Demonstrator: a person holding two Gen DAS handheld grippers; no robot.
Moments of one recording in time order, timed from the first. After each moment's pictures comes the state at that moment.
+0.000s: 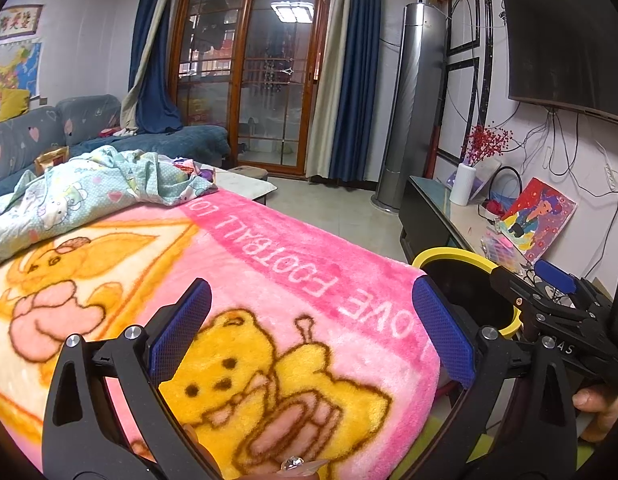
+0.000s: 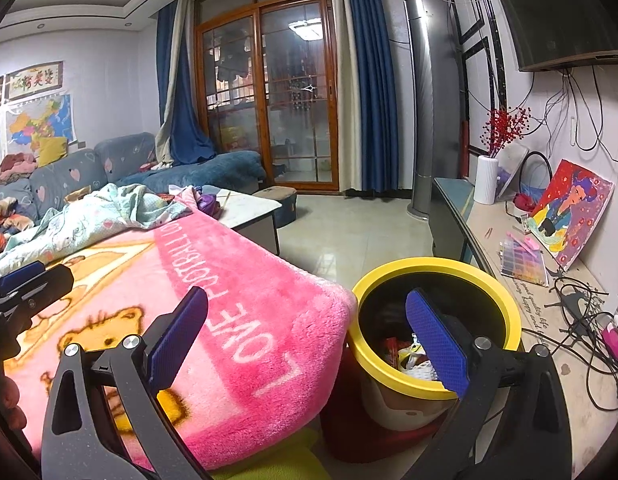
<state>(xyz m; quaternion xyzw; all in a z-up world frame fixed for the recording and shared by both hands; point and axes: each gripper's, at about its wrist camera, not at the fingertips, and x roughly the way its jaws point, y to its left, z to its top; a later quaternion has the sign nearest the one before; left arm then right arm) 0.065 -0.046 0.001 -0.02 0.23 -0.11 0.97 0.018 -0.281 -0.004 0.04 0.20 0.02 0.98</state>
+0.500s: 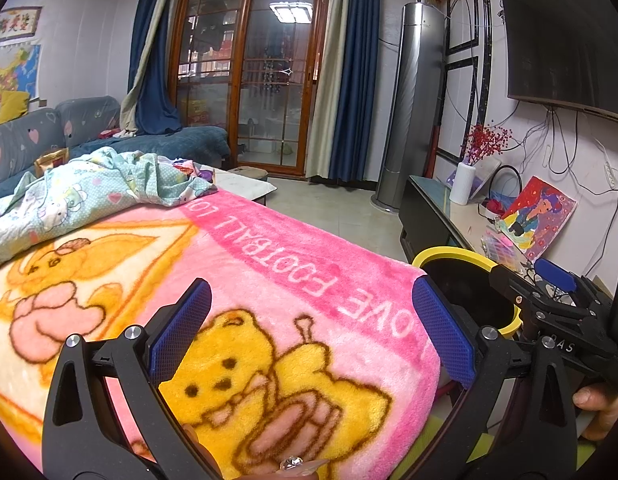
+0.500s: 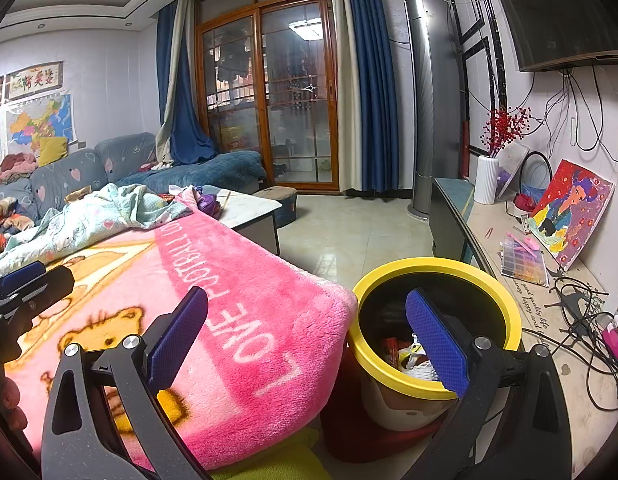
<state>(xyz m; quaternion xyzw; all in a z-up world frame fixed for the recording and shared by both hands) 0.065 -0.046 0.000 -0.02 0.23 -0.11 0.97 0.018 -0.281 -0.004 0.05 0.21 0.02 0.98</state>
